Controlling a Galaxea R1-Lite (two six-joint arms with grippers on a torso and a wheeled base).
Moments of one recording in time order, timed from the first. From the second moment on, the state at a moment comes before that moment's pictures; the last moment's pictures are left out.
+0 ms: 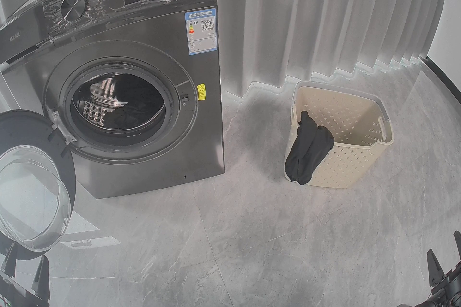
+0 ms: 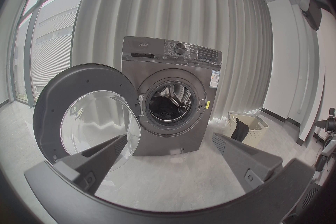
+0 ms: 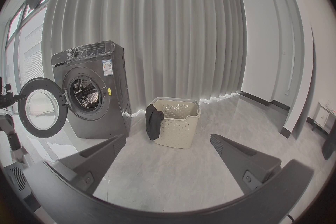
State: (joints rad) left arm 0.00 0.02 -0.02 -0.07 0.06 -0.12; right arm 0.00 0.02 -0.02 0.00 0.02 -0.01
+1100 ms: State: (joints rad) left arm 0.00 0.02 -0.02 -0.07 0.05 -0.12; right arm 0.00 0.02 -0.02 0.00 0.02 -0.01
